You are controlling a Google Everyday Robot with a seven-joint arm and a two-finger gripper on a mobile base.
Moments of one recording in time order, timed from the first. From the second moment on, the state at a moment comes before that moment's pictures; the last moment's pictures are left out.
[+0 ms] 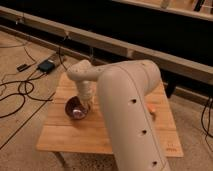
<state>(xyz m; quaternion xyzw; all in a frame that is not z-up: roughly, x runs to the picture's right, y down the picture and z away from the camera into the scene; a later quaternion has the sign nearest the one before) -0.117 0.123 0.862 -0.28 0.33 0.62 0.66</state>
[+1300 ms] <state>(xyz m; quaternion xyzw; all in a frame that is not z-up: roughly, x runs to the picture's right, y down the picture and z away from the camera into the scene) -0.047 0.181 0.749 -0.32 0.39 0.61 0.61</state>
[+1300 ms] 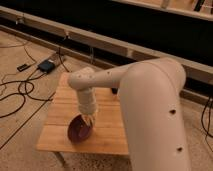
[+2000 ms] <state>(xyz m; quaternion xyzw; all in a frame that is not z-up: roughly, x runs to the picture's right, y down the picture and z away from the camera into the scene) 0.041 0.135 0.788 -0.25 0.41 0.67 0.57</state>
